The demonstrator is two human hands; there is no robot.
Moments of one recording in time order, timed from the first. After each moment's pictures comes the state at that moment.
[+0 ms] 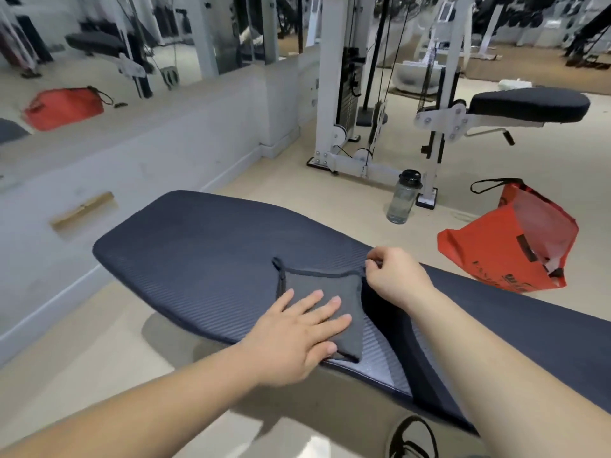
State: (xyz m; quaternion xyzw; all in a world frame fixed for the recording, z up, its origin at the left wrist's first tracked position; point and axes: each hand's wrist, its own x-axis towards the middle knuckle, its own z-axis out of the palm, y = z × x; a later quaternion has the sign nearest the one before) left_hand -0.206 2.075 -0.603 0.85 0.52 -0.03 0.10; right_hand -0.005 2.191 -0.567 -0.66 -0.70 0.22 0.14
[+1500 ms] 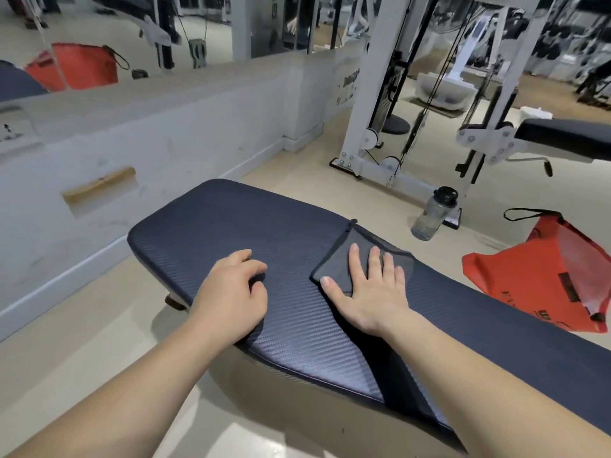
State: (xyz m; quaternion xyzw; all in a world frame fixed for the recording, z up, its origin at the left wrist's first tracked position) left_hand -0.396 2.108 -0.611 0.57 0.76 0.28 0.17; right_hand -0.172 2.196 -0.607 -0.62 -0.77 0.12 -0.08
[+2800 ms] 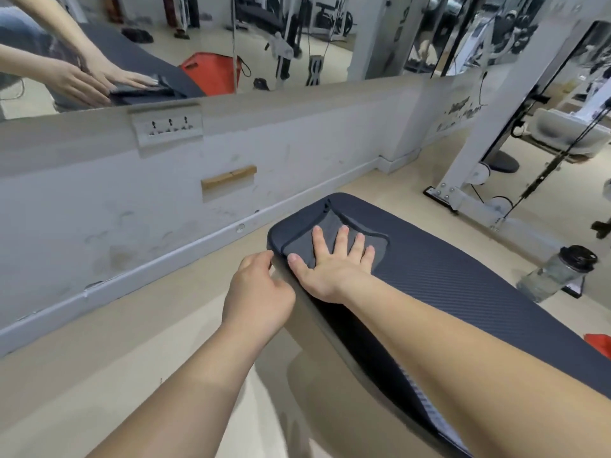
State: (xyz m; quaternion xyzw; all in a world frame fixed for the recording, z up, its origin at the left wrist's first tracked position) left_hand -0.531 2.063 -0.615 0.32 0.84 0.40 0.20; right_hand -0.455 2.187 -0.609 -0.49 -0.85 0.10 -0.14
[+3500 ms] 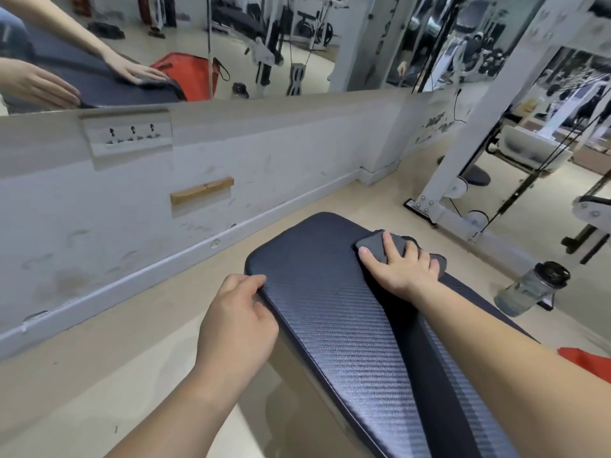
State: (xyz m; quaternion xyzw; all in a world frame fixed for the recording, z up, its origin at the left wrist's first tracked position) left_hand -0.548 2.092 -0.635 0.36 0.81 0.44 0.15; right_hand -0.381 2.321 -0.610 -0.63 -0.76 0.09 -0.07
